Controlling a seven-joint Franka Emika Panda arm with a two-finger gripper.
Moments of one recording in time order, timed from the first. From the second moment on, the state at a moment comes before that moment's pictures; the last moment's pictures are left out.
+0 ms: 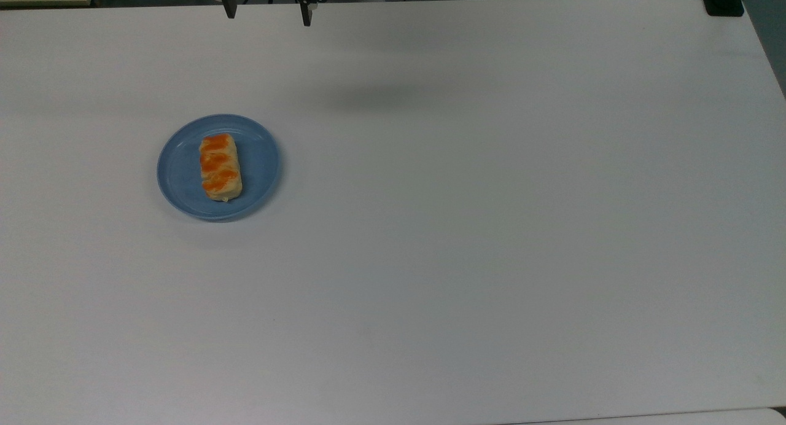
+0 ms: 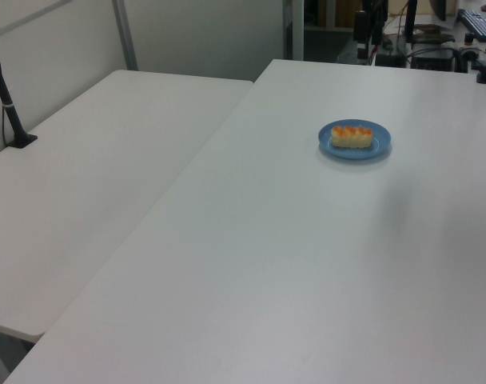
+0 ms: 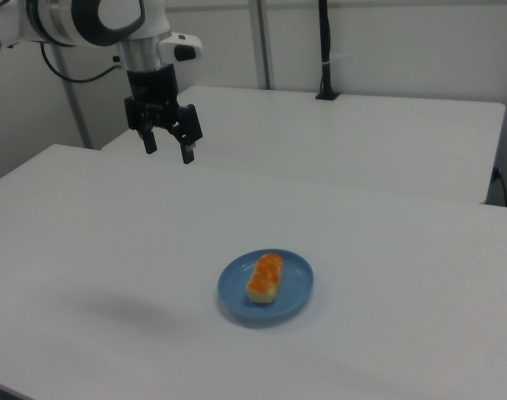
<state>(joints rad) 0.00 0.06 -0.07 -1.53 -0.01 1.57 0.02</state>
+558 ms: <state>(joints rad) 0.00 0.06 -0.13 -1.53 -0.01 1.57 -0.05</state>
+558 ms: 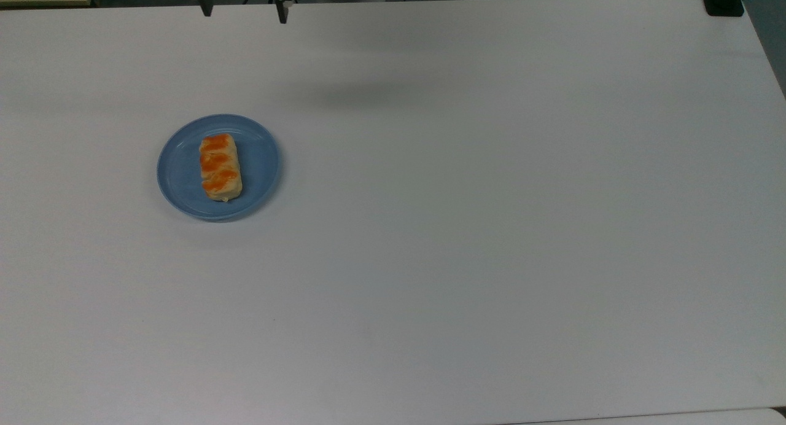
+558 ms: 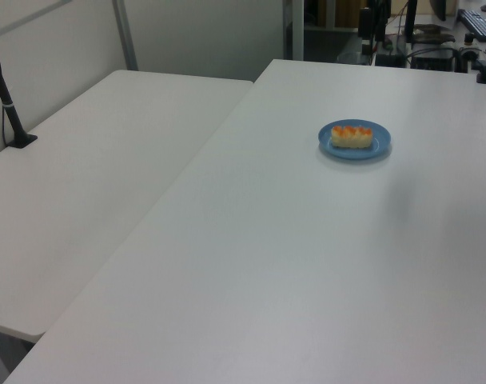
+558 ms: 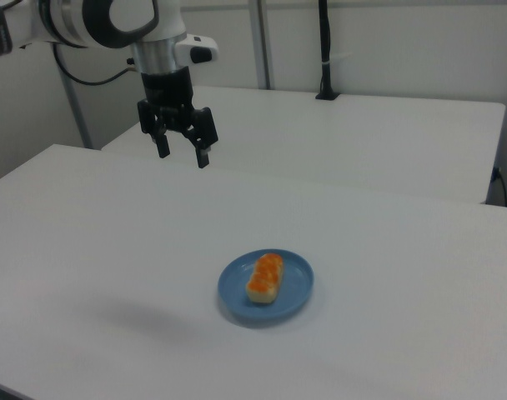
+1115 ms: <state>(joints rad) 0.04 0.18 -0.33 -1.64 -0.01 1.90 -0.19</state>
